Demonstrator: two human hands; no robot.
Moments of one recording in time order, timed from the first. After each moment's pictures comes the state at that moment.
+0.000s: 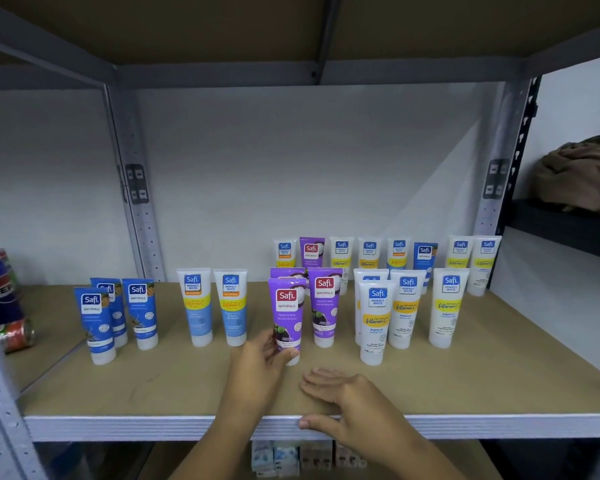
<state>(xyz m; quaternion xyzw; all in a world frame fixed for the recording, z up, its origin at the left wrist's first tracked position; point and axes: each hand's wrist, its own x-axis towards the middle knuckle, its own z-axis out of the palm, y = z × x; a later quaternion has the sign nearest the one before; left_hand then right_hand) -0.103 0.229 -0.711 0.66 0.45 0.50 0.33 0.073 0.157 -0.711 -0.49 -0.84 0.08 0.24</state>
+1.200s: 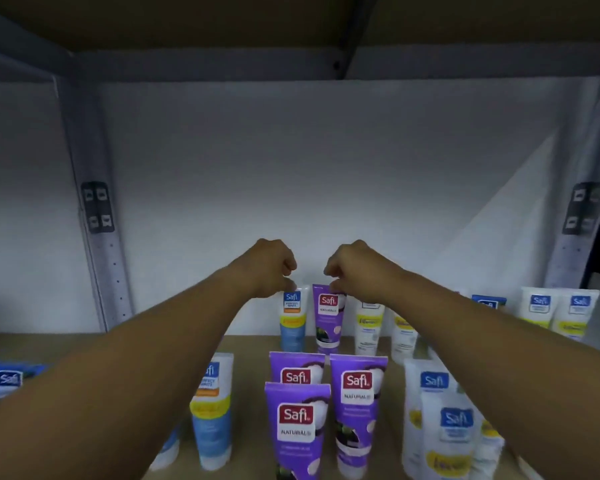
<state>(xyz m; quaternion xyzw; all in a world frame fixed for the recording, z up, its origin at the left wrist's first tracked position) -0.077 0.459 -0.526 0.85 0.49 0.19 0.03 0.114 0.431 -0.532 -0.61 -0.78 -0.07 0.15</state>
